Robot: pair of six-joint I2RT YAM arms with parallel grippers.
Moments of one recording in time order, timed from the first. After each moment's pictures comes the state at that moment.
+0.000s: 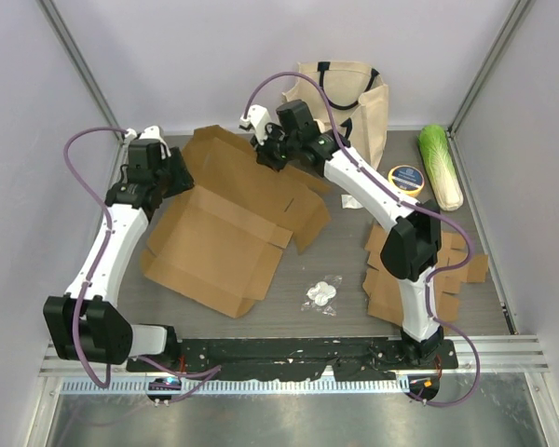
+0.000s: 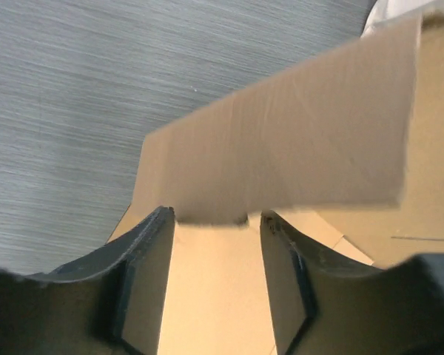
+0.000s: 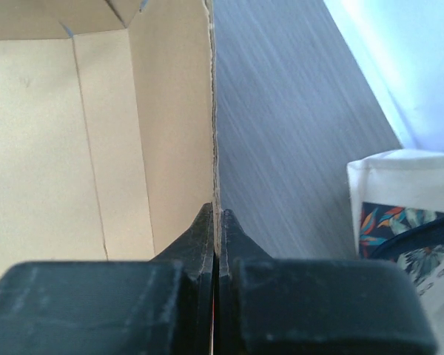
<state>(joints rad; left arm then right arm) -0.09 1.33 1.22 -0.50 -0.05 -0.36 0.63 2.05 2.03 -0.56 -0.29 -0.37</state>
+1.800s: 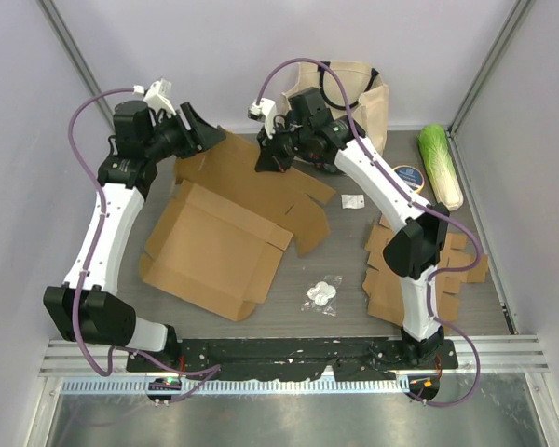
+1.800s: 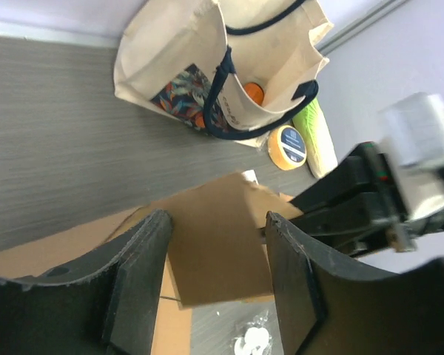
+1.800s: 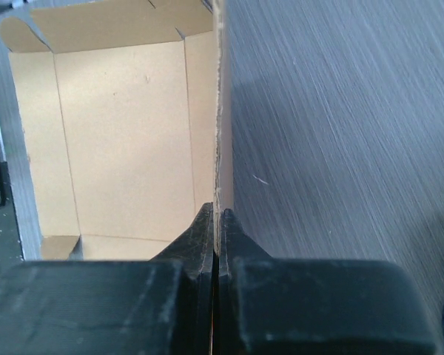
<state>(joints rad) -0.10 1.42 1.54 -0.41 0.48 -0.51 0.60 2.07 2.22 -0.82 -0.61 -0.31</state>
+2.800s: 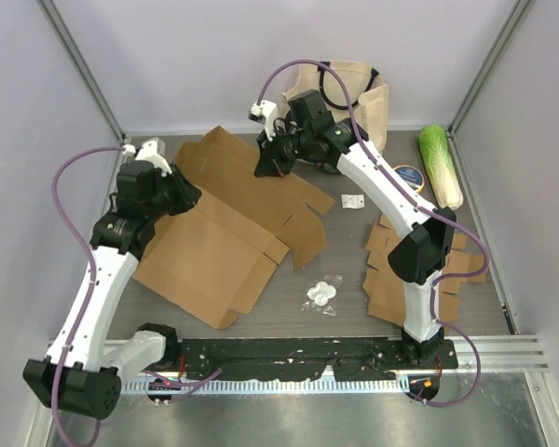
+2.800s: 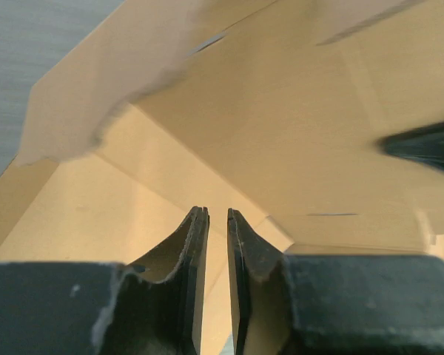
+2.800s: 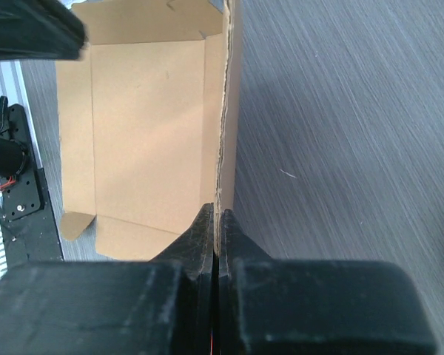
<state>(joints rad) -0.18 1.01 1.14 -0.55 0.12 -0.47 0.62 1.99 2.14 -0.79 -0.60 -0.20</state>
